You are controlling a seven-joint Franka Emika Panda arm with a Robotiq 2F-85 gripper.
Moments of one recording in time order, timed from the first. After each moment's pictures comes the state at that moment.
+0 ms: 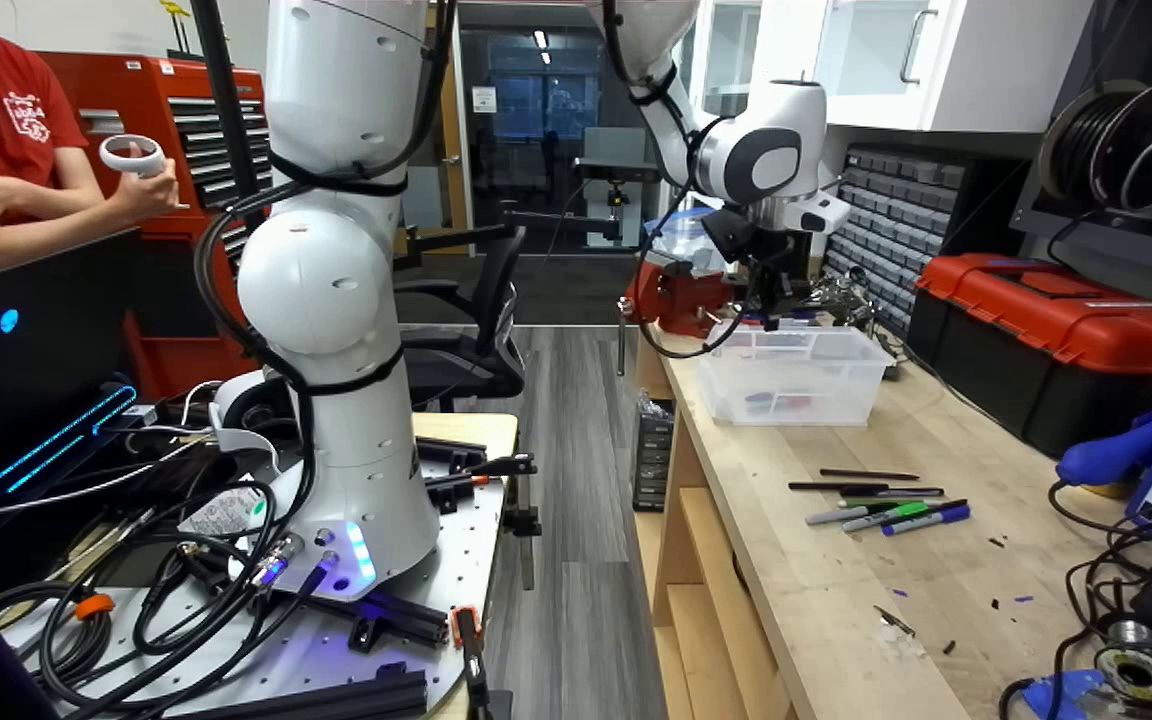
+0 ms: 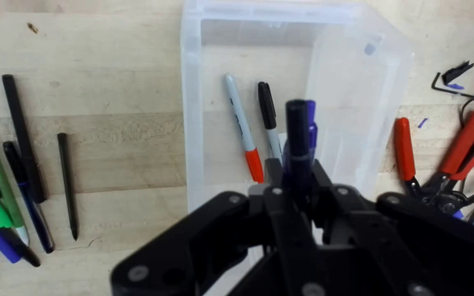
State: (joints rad) arm 0.27 0.25 0.22 -2.09 0.01 2.56 0.45
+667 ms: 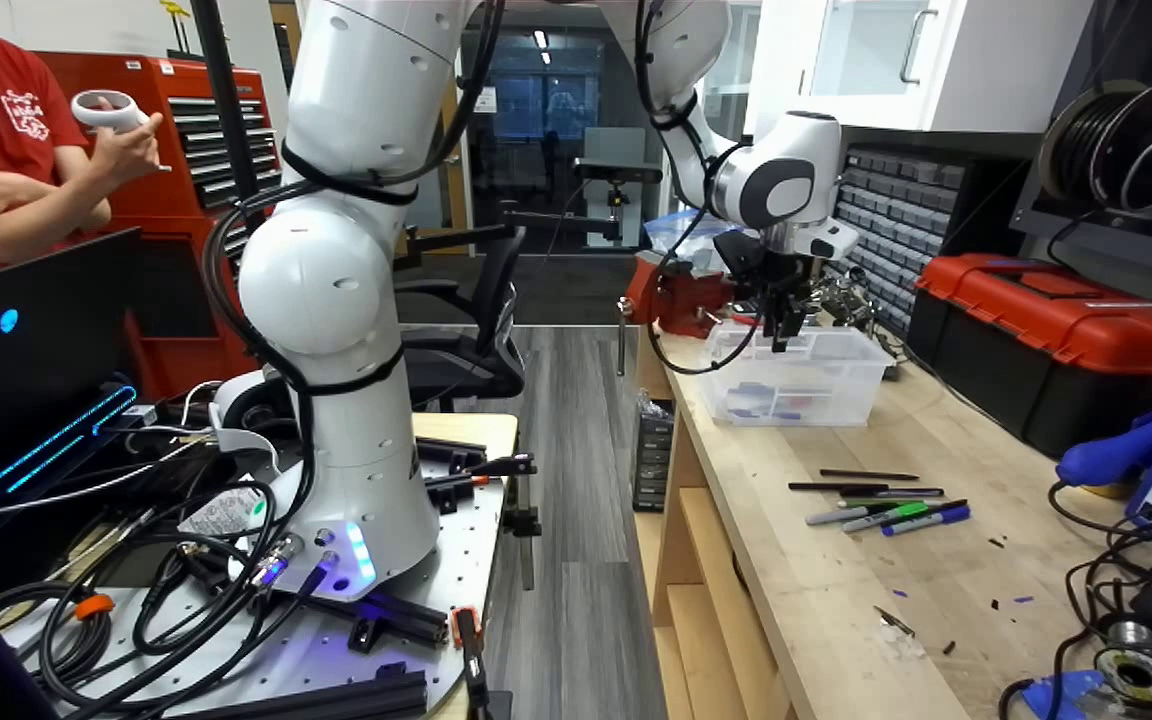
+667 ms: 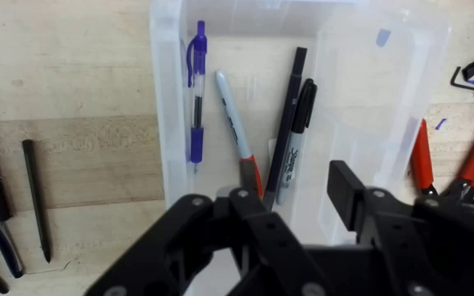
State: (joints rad) arm 0.28 0.38 0.21 -1.99 0.01 2.56 0.45
